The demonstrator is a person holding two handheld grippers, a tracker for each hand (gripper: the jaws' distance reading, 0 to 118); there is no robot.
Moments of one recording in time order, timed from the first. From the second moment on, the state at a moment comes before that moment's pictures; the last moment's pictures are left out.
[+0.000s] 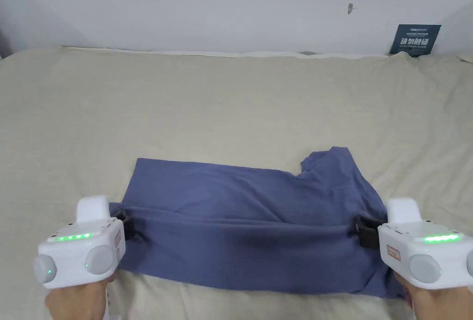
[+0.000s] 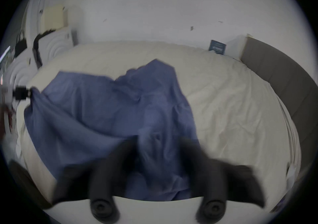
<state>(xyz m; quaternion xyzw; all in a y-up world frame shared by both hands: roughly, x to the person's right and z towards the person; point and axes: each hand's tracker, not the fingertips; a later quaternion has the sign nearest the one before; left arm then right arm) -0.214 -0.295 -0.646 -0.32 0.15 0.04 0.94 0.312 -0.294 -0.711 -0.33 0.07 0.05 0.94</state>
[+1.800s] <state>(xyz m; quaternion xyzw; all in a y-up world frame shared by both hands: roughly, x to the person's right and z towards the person) -0.204 -0.317 -0.601 -0.37 0.11 -0.02 0.92 0.269 -0.205 -0.520 -0.17 0.05 0.05 0.98</state>
